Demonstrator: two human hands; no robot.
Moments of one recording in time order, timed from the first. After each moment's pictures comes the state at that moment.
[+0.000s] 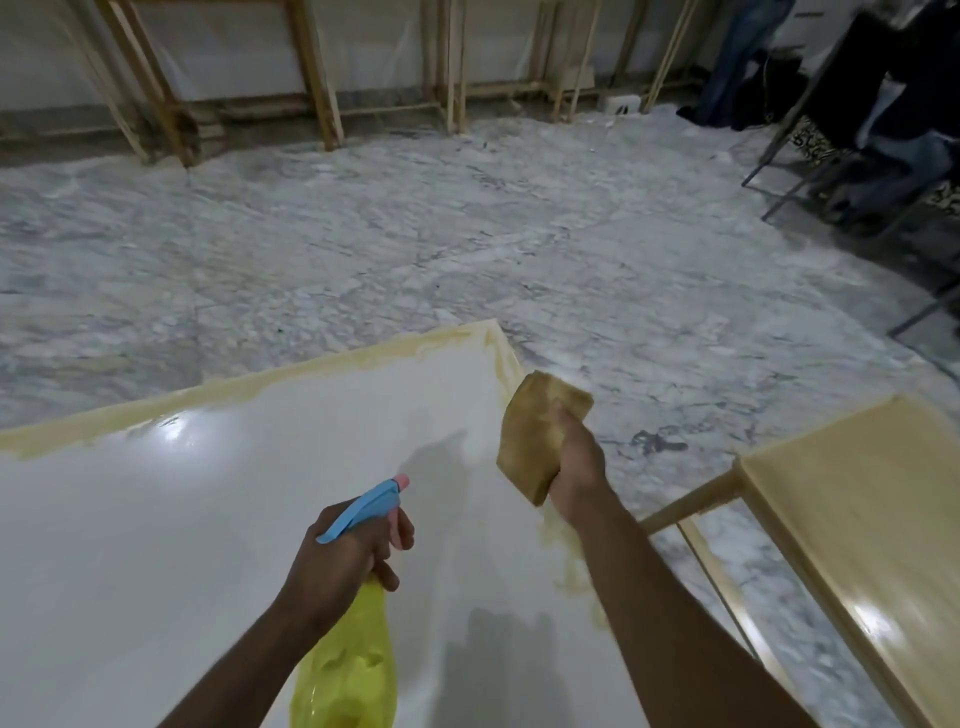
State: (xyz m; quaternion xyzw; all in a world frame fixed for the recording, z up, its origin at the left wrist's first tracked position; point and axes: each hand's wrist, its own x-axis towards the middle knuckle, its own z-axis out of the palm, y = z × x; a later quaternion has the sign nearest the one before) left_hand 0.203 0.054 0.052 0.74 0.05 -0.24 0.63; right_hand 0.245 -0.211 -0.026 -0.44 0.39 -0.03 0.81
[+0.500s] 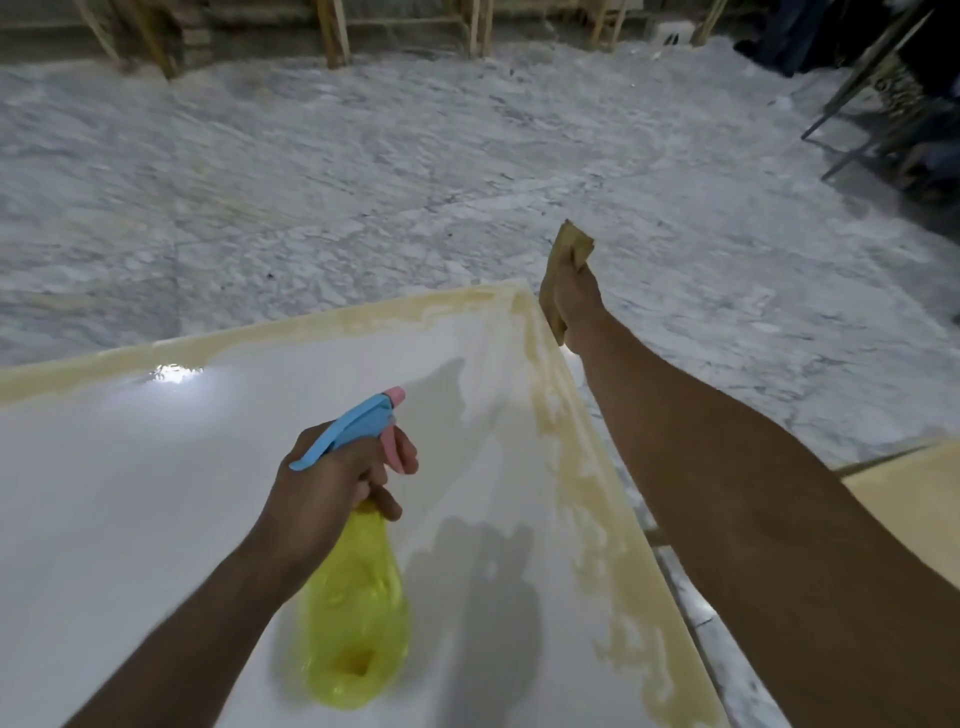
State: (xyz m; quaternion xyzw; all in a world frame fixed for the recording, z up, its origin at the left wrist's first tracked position) left_hand 0.307 0.029 -0.002 0.71 0.07 -0.20 0.67; right_hand 0.485 -0.261 -0.087 -0.72 0.29 0.00 0.63
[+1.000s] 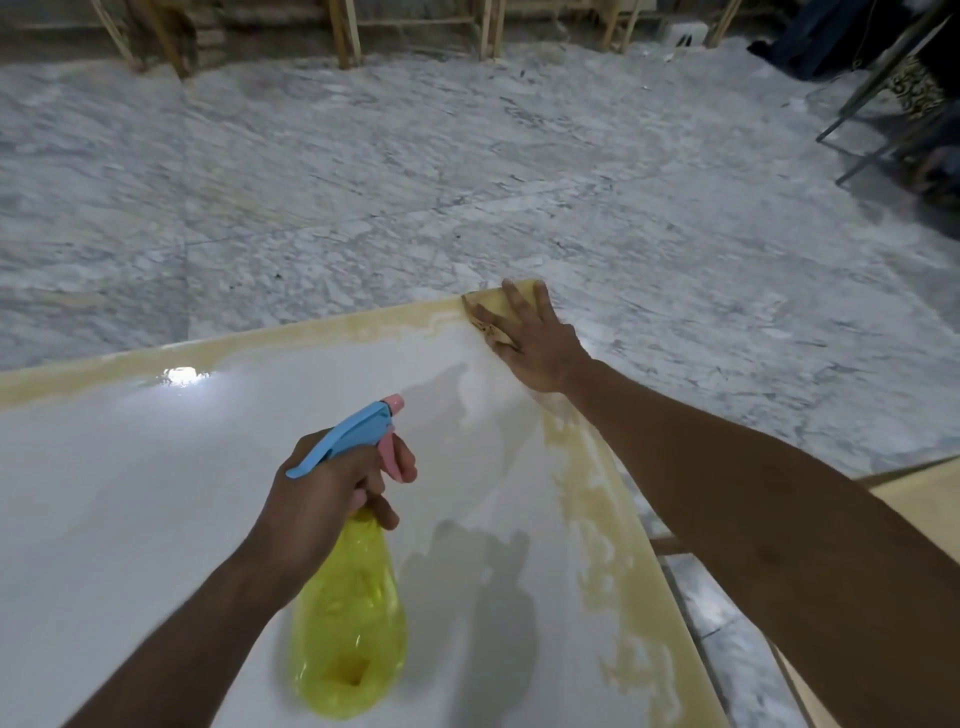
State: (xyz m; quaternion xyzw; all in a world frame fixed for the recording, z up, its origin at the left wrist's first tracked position) left_hand 0.313 0.034 -0.002 0.73 0.09 -0.20 0.64; right_hand 0.458 -0.242 -0.126 -0.98 -0.06 0.13 0.12
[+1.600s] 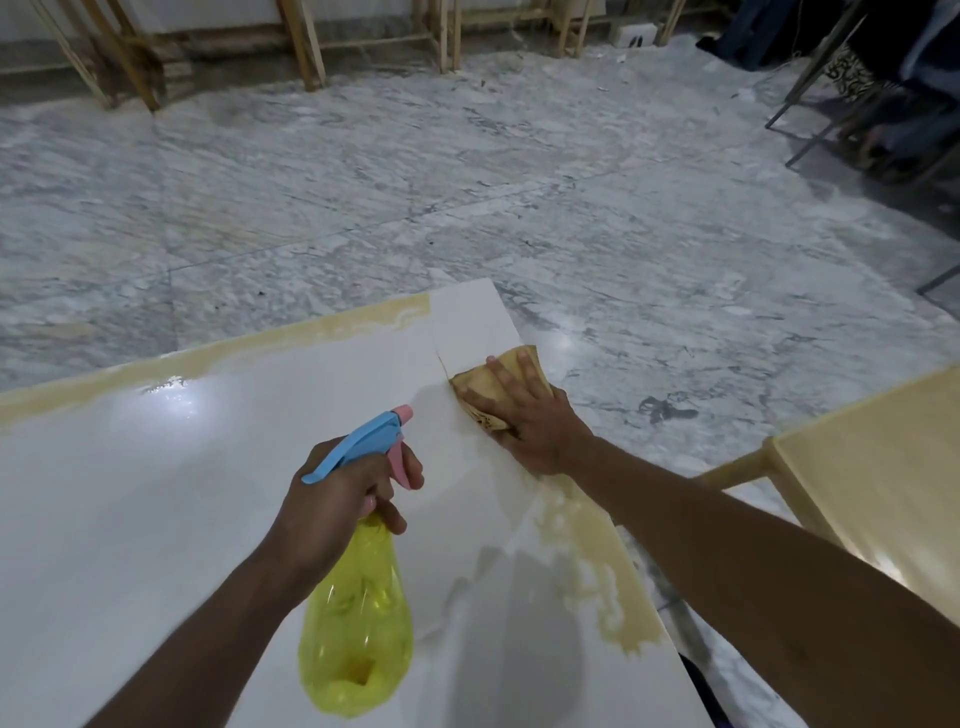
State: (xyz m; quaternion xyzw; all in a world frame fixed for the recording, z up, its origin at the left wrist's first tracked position) left_hand 0.255 0.007 0.048 0.73 0.05 -0.24 0.64; right_hand 0.310 -0.264 -0.130 -0.98 -0.11 0.12 0.09
